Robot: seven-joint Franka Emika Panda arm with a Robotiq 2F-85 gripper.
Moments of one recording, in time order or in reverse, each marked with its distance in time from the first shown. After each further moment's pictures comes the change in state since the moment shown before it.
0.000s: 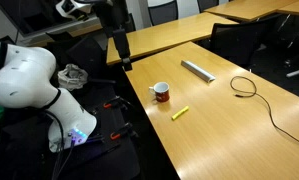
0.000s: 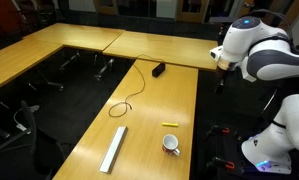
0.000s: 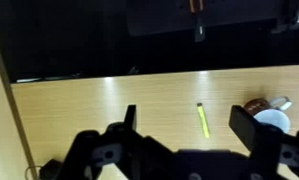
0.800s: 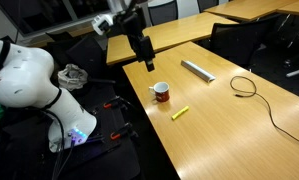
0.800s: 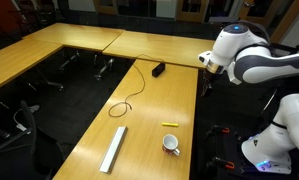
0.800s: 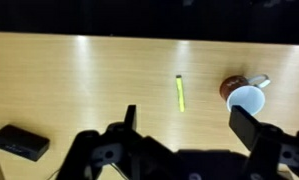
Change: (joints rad) arm 0.091 0.130 -0.105 -0.013 0.053 0.263 -0.126
